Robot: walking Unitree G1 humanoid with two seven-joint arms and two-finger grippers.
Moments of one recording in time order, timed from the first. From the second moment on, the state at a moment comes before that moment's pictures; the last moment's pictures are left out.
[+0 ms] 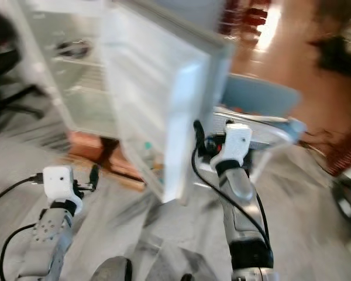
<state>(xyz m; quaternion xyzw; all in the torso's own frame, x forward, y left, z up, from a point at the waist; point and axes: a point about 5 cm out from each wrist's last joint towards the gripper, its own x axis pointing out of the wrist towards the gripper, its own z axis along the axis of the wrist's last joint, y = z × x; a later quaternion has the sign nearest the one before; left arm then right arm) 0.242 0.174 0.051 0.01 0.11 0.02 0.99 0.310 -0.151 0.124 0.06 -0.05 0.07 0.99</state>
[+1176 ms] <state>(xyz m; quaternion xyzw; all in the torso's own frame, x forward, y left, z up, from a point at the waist) 0.202 0.157 0.008 0.02 0.26 -0.07 0.96 0.237 -0.114 0.133 0.24 0.04 0.48 0.84</state>
